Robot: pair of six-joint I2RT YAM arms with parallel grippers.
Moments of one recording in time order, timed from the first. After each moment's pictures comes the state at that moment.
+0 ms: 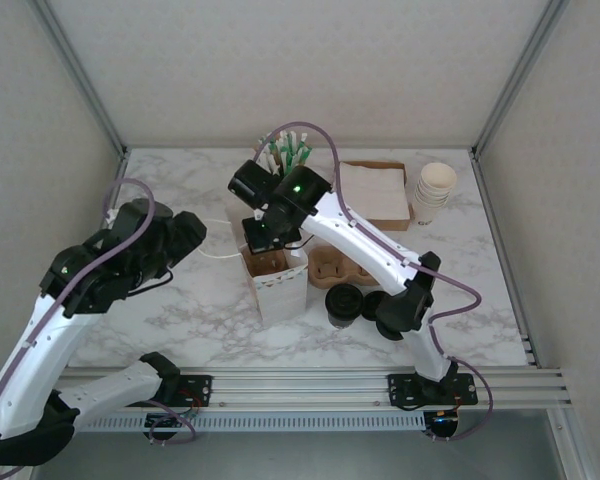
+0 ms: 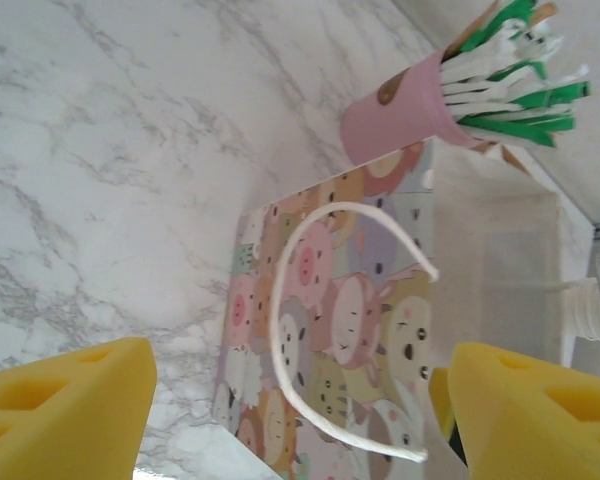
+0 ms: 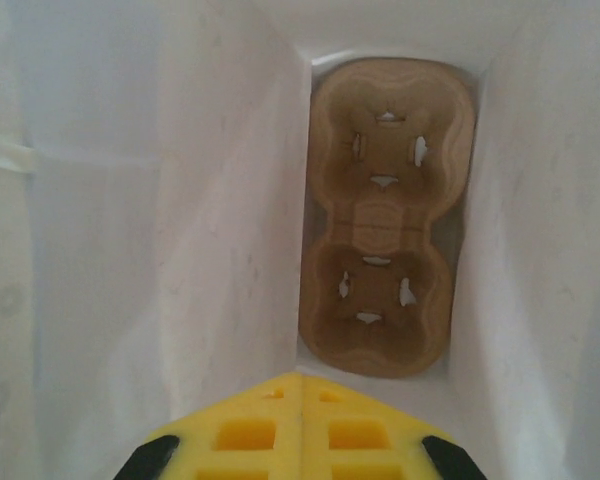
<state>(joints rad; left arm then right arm) -0.63 0.96 1.42 -1.27 -0.33 -1.13 1.03 2.10 2.42 -1.52 0.00 0.60</state>
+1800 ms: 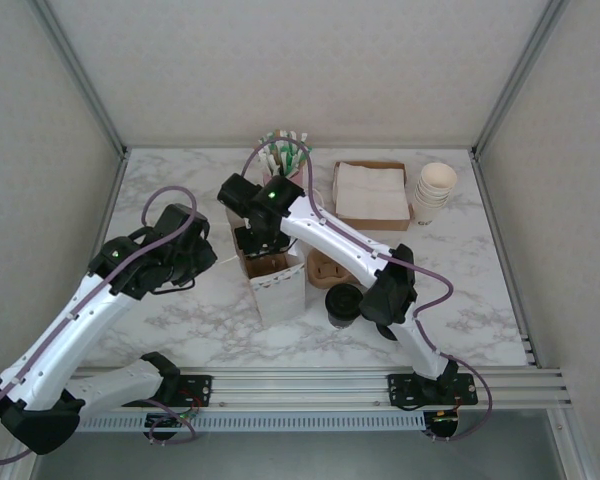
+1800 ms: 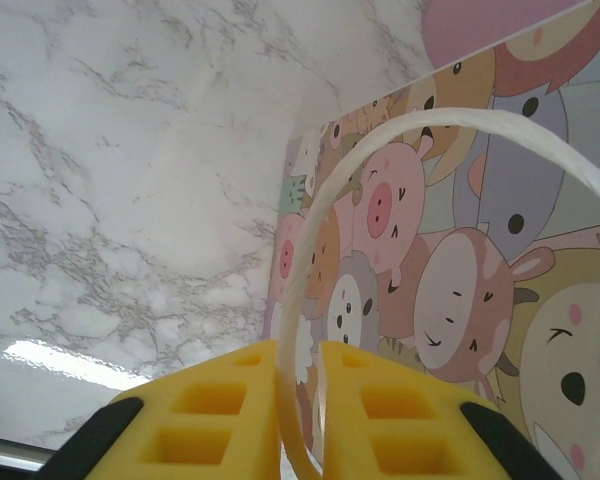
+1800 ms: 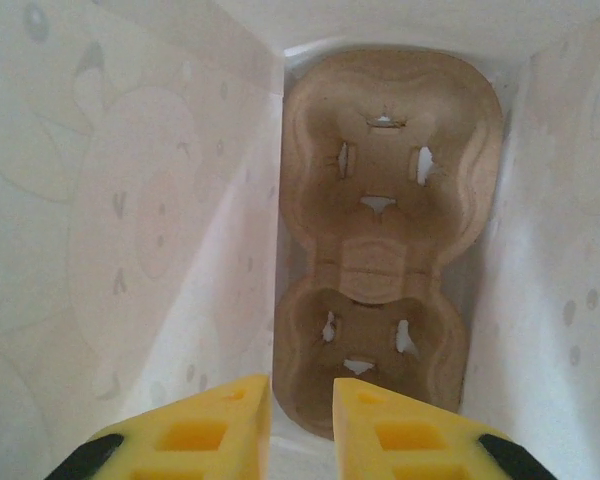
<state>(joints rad) -0.63 1.03 1.24 -1.20 -0.22 -1.13 1.02 2.23 2.38 -1.43 0.00 0.58</state>
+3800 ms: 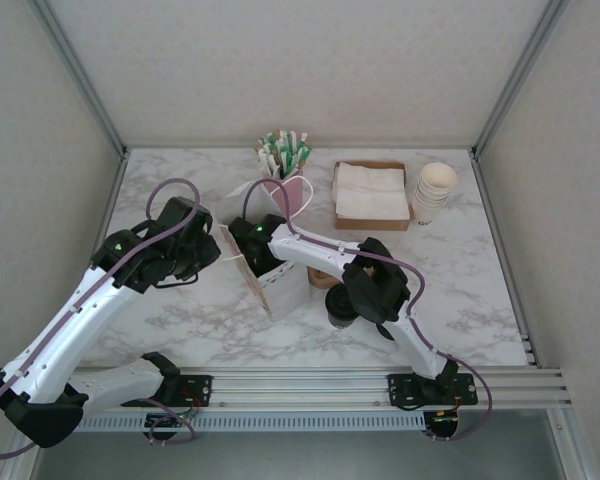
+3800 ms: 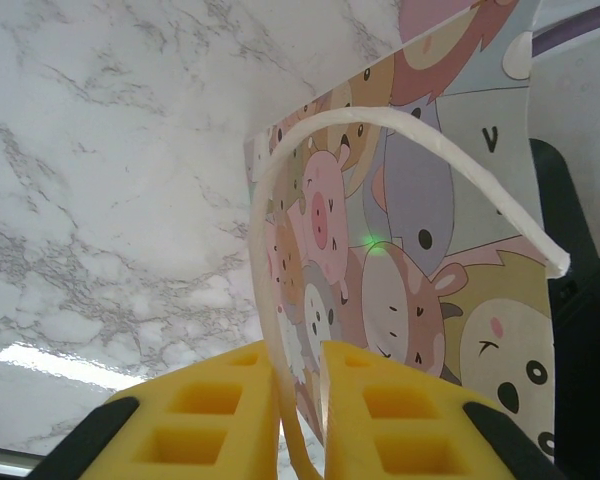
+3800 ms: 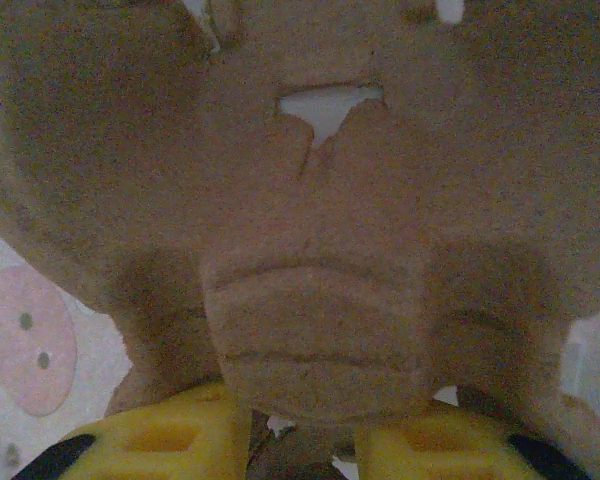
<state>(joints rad) -0.63 1.07 1.29 -1.19 -0.21 -1.11 1.02 2.29 1.94 -1.16 -0.03 0.53</state>
